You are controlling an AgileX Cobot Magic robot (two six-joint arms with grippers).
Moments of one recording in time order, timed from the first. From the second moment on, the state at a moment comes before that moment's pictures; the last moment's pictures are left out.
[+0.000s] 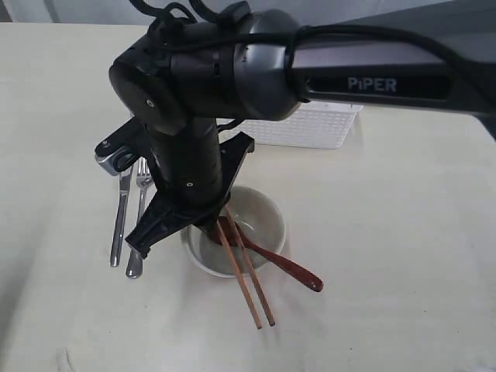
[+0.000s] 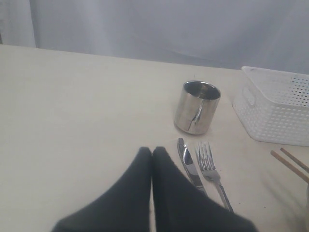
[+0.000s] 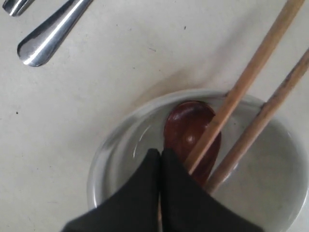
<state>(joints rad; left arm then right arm) -0.16 0.00 0.00 -0.02 0.33 -0.16 1.03 2.02 -1.50 -0.07 1.10 0.13</state>
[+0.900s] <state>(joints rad) -0.16 0.00 0.00 -0.02 0.33 -0.16 1.03 2.02 -1.50 -0.15 1.15 0.21</state>
